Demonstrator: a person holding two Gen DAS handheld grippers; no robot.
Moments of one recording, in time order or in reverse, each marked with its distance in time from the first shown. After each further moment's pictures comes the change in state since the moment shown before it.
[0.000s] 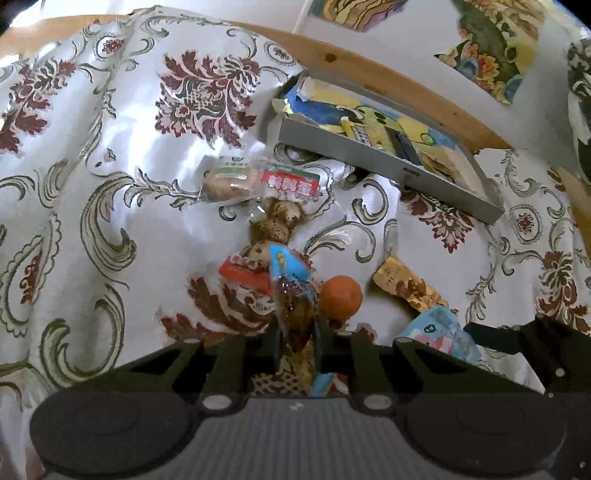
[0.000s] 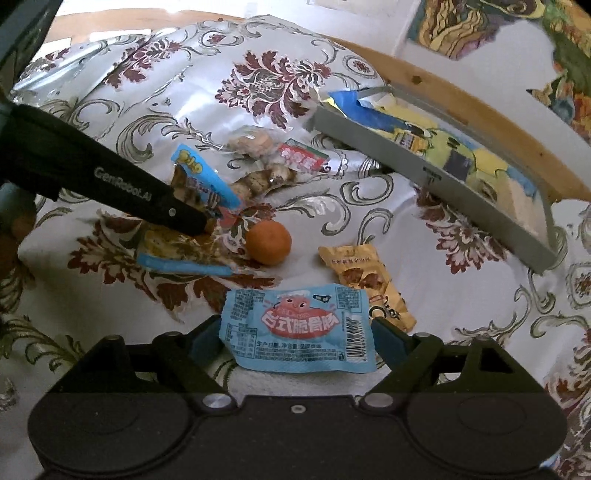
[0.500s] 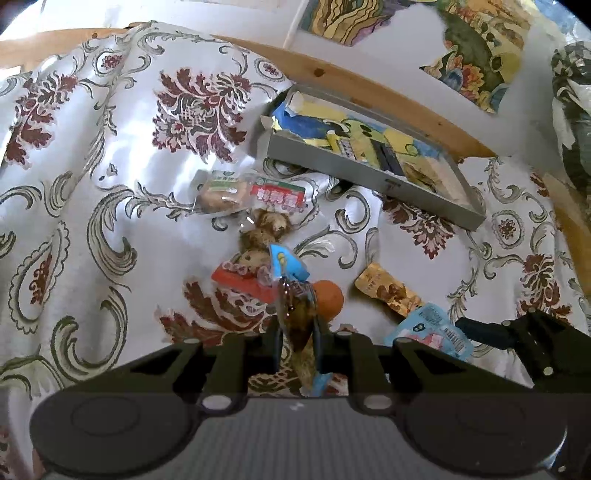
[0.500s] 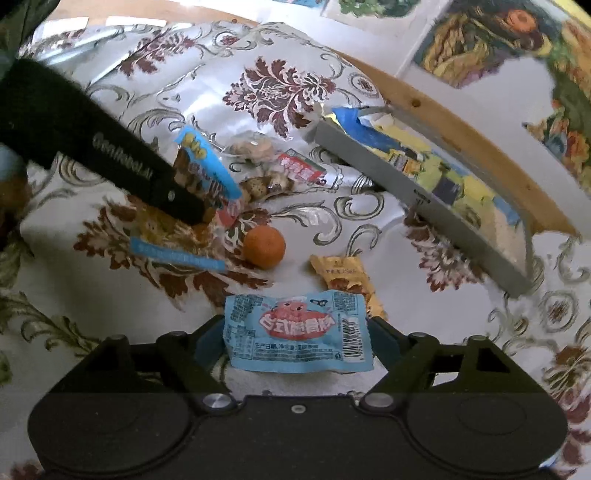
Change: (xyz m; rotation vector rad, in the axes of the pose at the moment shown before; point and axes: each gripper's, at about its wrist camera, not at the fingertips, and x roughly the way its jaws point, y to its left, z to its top) left arm -0.020 -0.006 -0.001 0.009 -0.036 -0.024; right arm -0.015 0.014 -0.002 -0.114 -0.030 -0.090
